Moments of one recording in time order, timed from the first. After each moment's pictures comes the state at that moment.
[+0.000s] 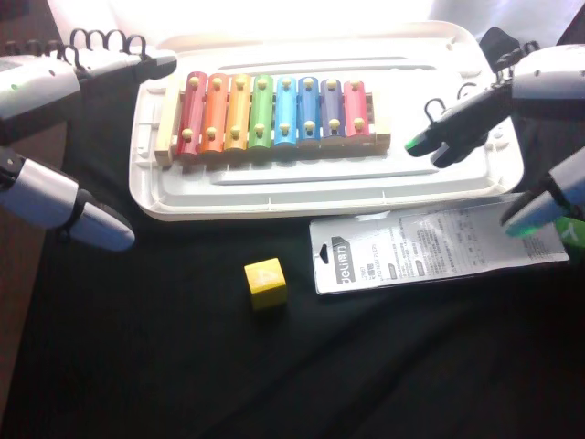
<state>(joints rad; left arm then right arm) 0.74 -0.85 1.21 0.30 -0.59 0.61 -0.56 -1.05 1.50 -1.20 0.72 0.47</state>
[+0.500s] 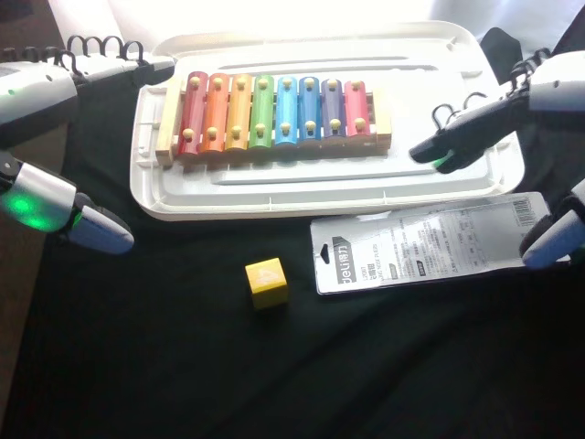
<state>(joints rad) 0.76 -0.84 1.21 0.28 -0.60 0.61 -0.56 -0.97 1.42 -1.21 0.73 0.44</state>
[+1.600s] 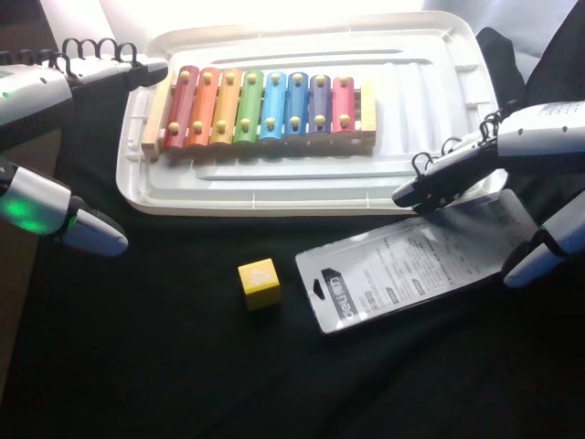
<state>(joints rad) 0.77 -0.84 1.21 0.27 -0.61 0.61 -0.66 -1.11 1.52 -1.40 0.71 0.67</state>
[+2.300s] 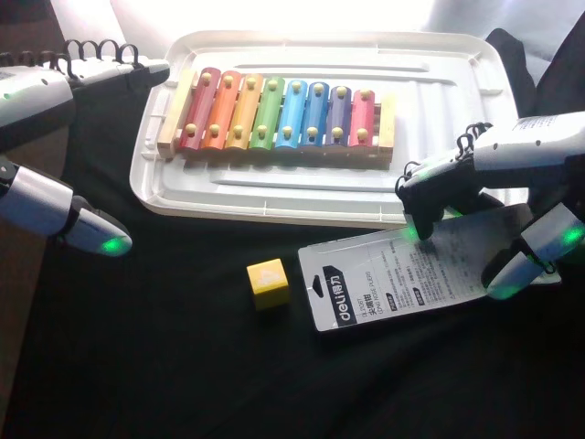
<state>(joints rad) 0.77 -0.85 1.21 0.27 -0.61 0.61 -0.66 -1.14 1.52 -1.43 0.70 0.69</state>
